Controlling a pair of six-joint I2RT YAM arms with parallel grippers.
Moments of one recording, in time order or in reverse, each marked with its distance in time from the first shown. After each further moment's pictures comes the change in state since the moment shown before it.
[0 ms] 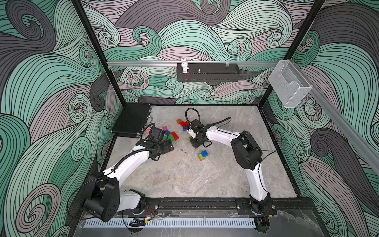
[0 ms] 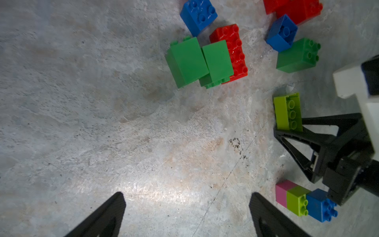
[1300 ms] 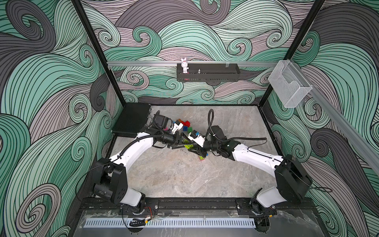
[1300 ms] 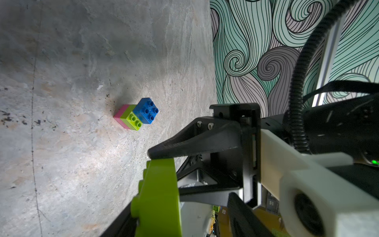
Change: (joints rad) left arm 0.003 0.162 0.278 -0.043 0.908 0.262; right arm 0.039 -0.643 -0.644 0.624 -0.520 -0.256
